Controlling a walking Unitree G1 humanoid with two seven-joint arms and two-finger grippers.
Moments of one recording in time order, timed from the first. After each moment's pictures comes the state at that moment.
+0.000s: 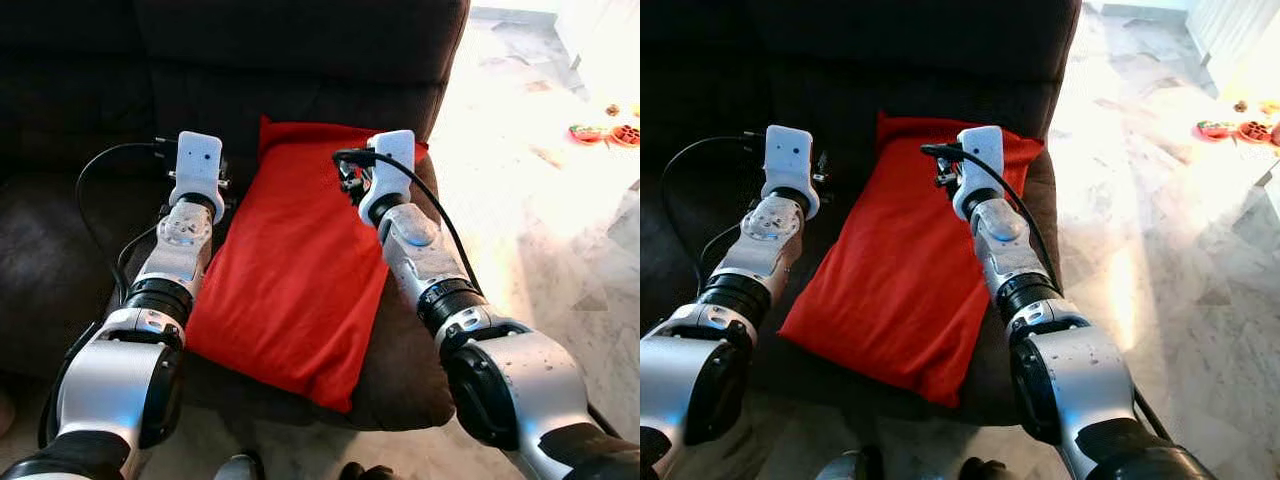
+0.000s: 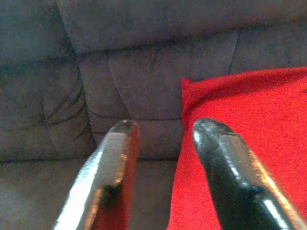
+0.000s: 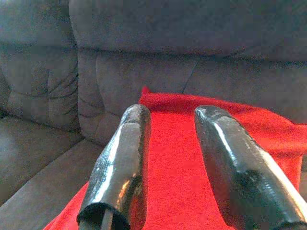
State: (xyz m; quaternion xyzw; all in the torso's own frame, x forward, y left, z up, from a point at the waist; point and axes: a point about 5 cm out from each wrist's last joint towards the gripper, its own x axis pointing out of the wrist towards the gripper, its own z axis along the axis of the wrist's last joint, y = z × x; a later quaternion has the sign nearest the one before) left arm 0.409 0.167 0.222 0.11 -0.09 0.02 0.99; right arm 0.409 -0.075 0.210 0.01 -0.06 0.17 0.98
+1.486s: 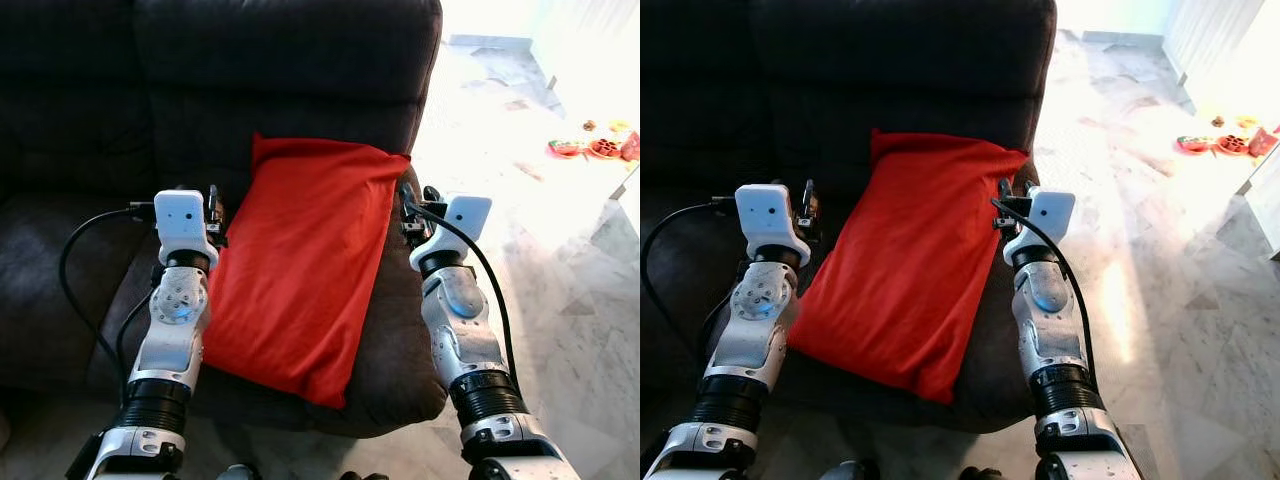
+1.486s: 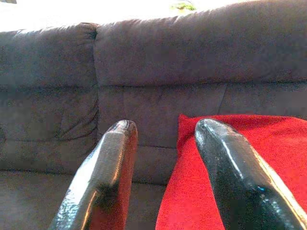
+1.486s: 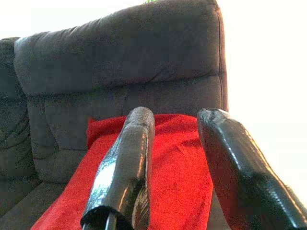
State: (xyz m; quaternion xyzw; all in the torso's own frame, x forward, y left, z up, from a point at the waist) left arm 0.344 0.171 0.186 0.05 -0.17 0.05 0.98; right arm 0.361 -0.131 0.161 0.07 -0.10 0.05 0.99
